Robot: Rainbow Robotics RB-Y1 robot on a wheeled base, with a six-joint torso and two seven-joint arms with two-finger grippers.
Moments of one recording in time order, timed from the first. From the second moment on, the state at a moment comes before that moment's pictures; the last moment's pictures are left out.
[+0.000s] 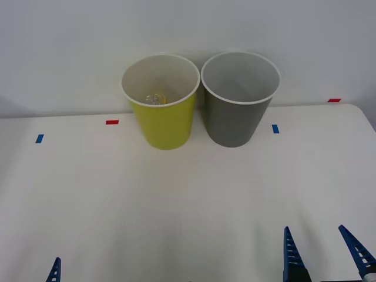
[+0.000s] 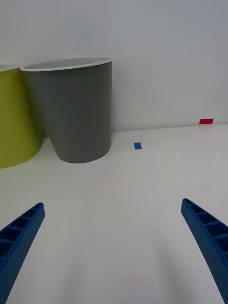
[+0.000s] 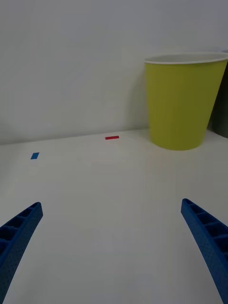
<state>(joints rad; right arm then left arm) 1.06 -0.24 0.26 -2.23 0.00 -0.39 1.45 1.18 0.51 -0.17 -2.14 0.31 -0.65 -1.62</state>
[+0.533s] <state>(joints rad) 1.06 -0.24 0.26 -2.23 0.00 -0.39 1.45 1.18 0.51 -0.17 -2.14 0.31 -0.65 -1.62</state>
